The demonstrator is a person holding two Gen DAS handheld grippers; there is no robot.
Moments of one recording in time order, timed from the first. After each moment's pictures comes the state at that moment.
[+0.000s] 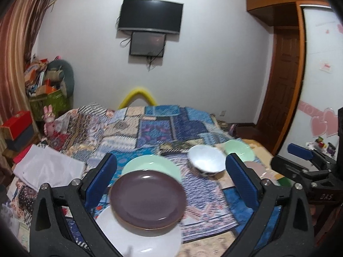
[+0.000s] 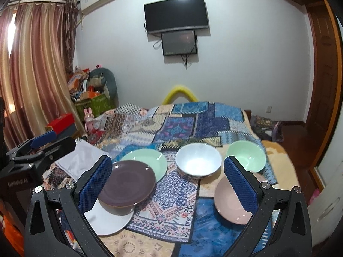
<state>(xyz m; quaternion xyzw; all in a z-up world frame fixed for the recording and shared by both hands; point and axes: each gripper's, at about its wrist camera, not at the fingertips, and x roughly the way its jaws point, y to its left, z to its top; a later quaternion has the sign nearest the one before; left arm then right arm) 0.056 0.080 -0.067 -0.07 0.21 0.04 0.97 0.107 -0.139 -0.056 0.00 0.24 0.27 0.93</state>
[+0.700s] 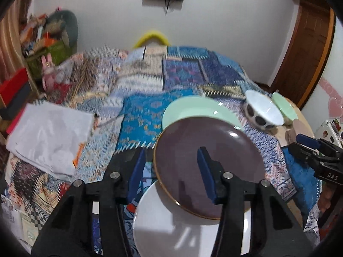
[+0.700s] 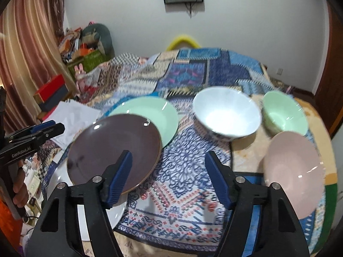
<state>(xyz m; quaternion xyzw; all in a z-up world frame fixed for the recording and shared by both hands) 0.134 0.207 -0.201 -0.10 0.39 0.04 0.92 0.170 -0.065 -0.157 -0.04 0.39 0.26 0.88</state>
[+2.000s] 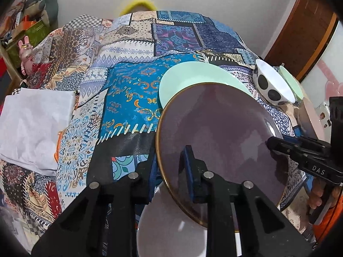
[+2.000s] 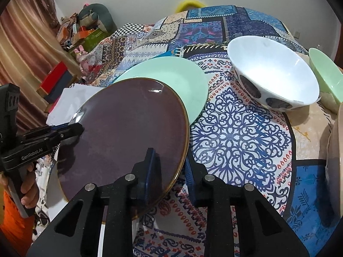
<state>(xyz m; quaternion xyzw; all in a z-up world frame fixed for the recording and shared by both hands) 0.180 0.216 -0.245 -0.09 0.48 -0.01 0.87 0.206 -0.031 -0.209 0.00 0.49 0.30 0.82</state>
